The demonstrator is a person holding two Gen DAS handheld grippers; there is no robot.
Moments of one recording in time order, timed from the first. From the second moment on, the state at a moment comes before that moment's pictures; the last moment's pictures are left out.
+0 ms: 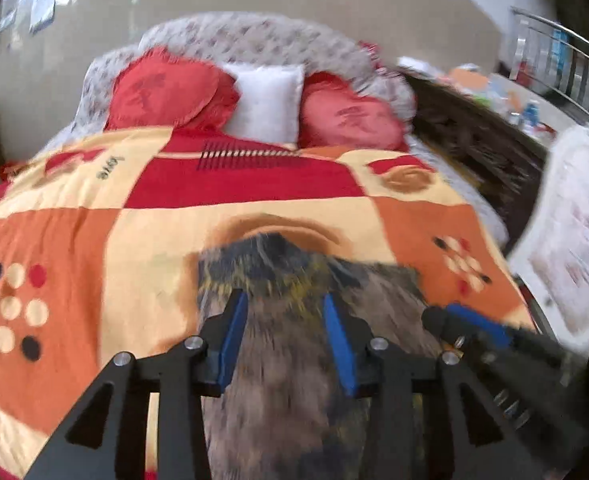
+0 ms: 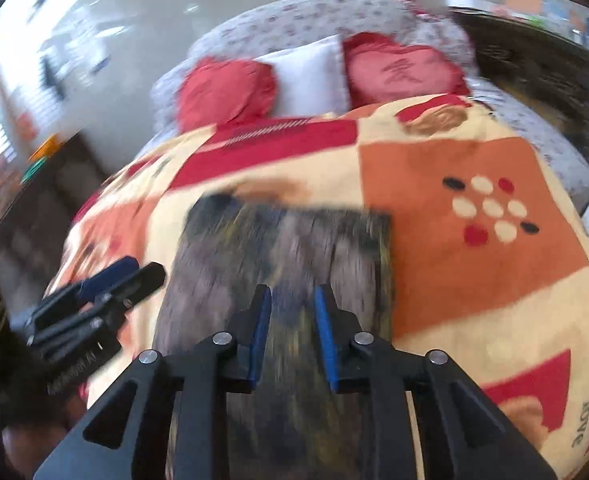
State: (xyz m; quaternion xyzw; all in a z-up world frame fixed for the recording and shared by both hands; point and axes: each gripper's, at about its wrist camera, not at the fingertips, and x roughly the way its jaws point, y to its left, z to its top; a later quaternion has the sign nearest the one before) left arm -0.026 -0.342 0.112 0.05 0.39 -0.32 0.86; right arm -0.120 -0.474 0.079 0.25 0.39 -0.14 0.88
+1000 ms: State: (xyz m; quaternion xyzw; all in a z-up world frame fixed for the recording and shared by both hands) left arm -0.058 -0.287 0.107 0.08 0.40 -0.31 0.86; right arm -0.164 -0.477 0.079 0.20 0.39 -0.13 0.89
